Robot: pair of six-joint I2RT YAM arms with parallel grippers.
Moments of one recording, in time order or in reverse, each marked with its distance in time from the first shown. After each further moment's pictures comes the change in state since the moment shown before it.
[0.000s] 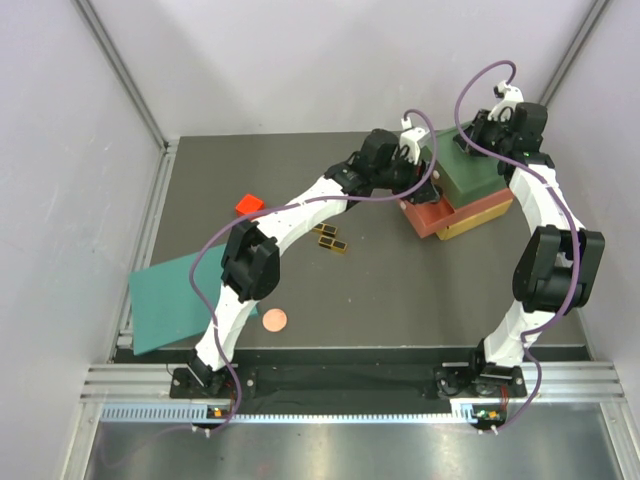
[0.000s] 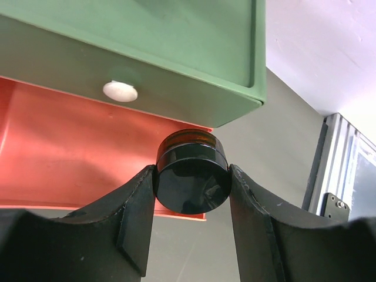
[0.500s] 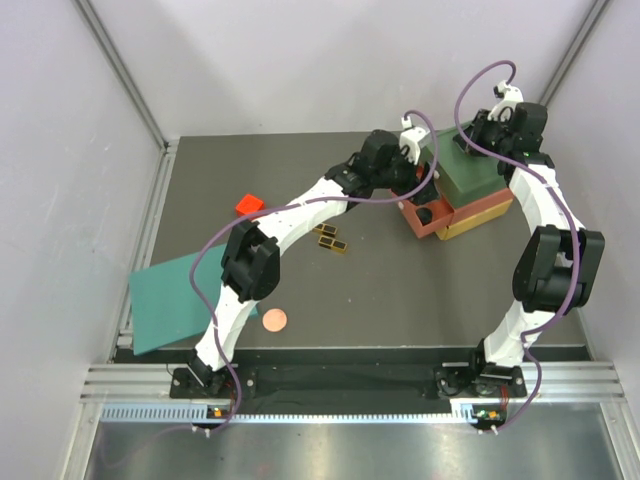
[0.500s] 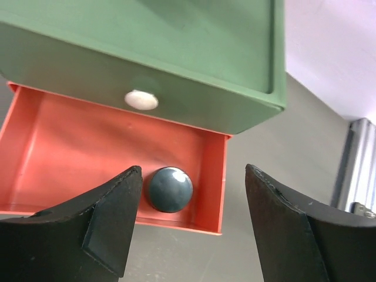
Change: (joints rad) left arm -0.003 0.000 -0.008 0.022 -0.053 0.052; right arm 0.000 -0.002 0.000 0.003 -0.002 0.000
